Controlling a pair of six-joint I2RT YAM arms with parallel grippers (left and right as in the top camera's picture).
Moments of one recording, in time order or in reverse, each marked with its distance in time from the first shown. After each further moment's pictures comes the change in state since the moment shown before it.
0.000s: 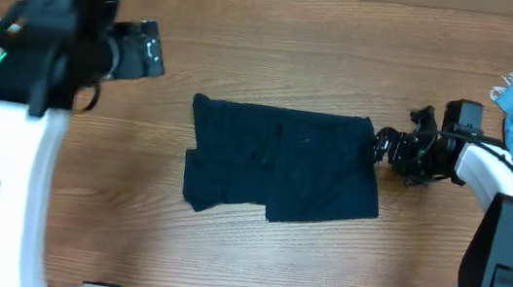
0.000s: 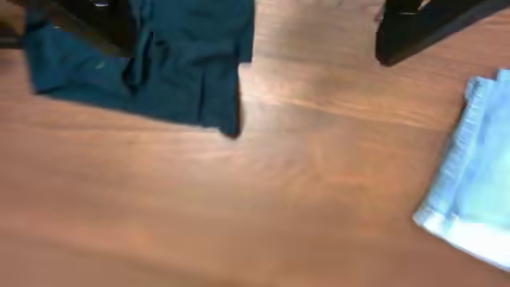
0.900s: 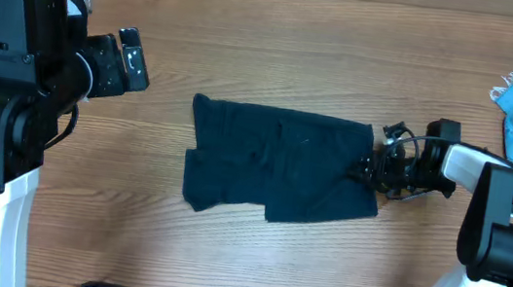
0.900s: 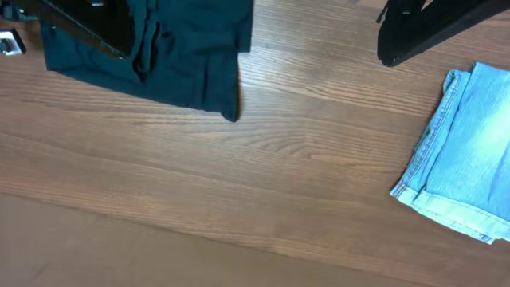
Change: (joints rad) left arm 0.001 -0.106 0.011 -0.007 -0.027 0.000; right arm 0.002 0.156 -0.048 -0.031 -0.348 -0.139
